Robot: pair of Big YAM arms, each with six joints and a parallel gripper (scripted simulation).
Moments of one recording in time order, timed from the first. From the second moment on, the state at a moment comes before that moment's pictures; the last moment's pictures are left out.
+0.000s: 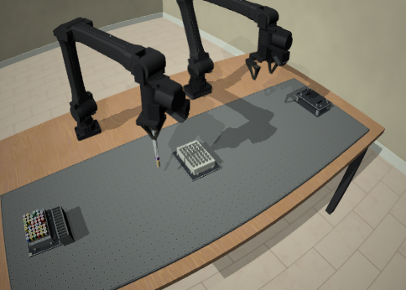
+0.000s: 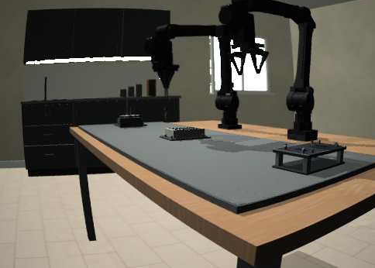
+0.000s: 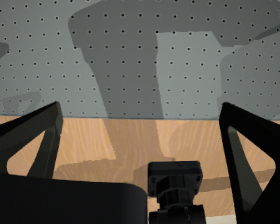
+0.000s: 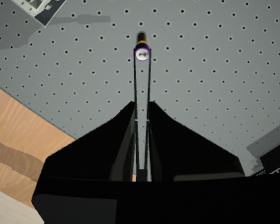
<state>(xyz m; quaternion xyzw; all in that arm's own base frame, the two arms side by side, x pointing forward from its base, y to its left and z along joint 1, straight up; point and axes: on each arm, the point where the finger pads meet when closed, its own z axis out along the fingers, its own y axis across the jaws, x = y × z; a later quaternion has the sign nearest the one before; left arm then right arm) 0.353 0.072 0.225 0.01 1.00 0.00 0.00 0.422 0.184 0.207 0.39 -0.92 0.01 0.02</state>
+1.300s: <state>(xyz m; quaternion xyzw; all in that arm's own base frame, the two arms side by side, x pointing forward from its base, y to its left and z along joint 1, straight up) 0.353 0.072 0.225 0.01 1.00 0.00 0.00 0.417 0.241 0.208 0.39 -0.92 0.01 0.02</state>
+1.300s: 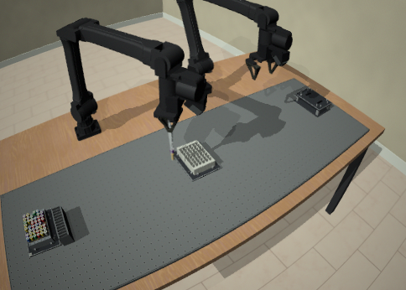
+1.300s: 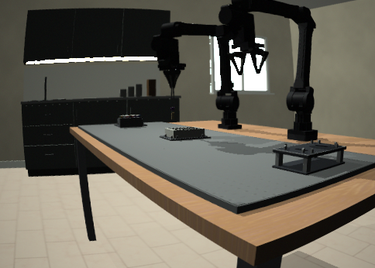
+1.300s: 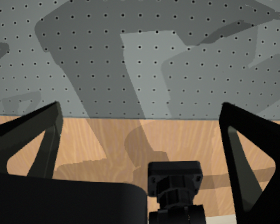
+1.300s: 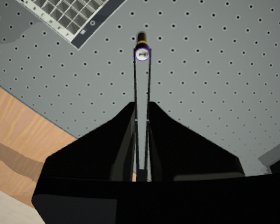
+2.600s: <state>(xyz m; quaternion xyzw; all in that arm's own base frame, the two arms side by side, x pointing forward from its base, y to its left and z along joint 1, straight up) 0.353 0.072 0.225 0.01 1.00 0.00 0.00 0.414 0.304 0.207 0.39 -0.92 0.01 0.02</state>
